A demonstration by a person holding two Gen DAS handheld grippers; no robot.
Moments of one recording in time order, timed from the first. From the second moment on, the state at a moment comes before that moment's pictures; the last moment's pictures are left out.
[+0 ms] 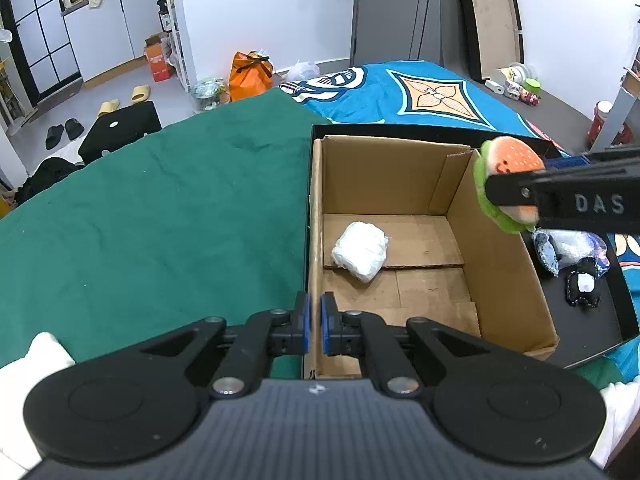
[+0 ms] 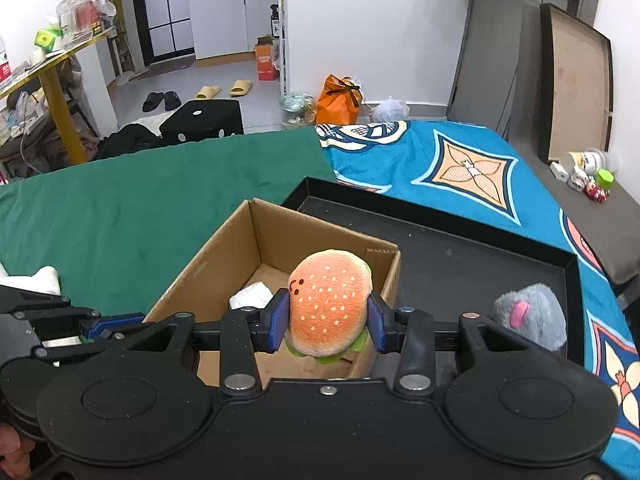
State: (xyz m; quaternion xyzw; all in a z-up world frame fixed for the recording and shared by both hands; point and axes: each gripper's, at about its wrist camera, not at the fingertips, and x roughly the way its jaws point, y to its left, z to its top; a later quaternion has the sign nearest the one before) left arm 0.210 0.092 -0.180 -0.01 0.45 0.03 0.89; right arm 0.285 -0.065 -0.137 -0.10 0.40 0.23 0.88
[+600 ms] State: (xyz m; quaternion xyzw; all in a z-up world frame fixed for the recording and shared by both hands) left arm 0.212 0.096 -0.181 -0.02 0.45 0.03 0.89; right arm 0.291 -0.084 -0.148 -0.11 0.44 0.20 0.87
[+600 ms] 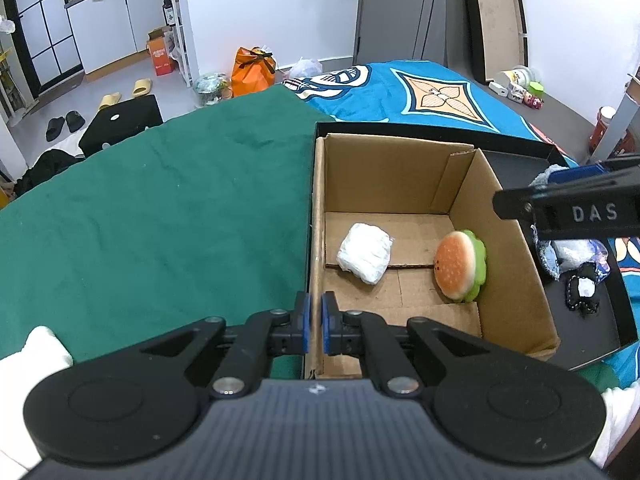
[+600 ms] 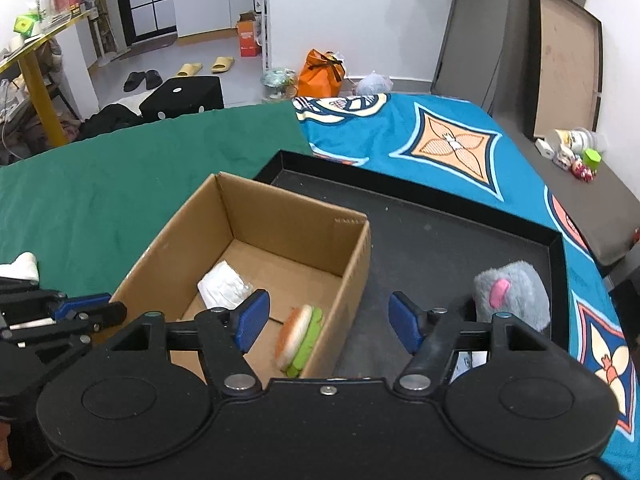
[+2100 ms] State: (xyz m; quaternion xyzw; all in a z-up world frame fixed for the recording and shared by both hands) left arm 0.221 0.073 -0.163 0.05 0.48 0.09 0.87; right arm 0.271 -0.209 -0.197 0.01 0.43 0.15 0.89
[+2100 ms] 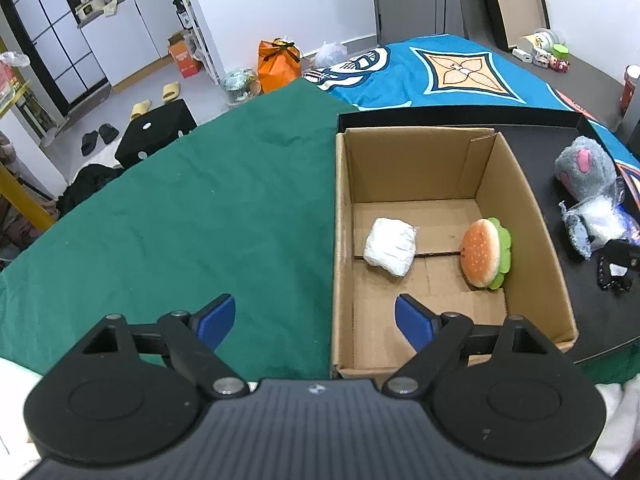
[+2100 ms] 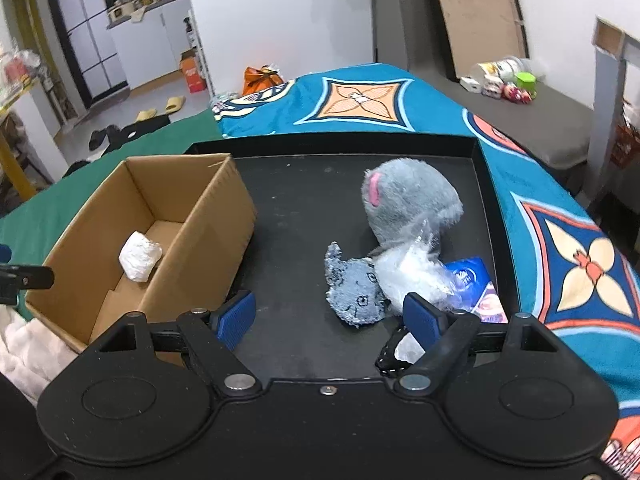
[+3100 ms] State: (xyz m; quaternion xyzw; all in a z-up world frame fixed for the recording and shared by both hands) left arm 0.259 0.029 -0.159 0.08 0.51 0.12 0.85; right arm 0.314 -0.257 -0.231 0.07 0.43 0.07 0.90
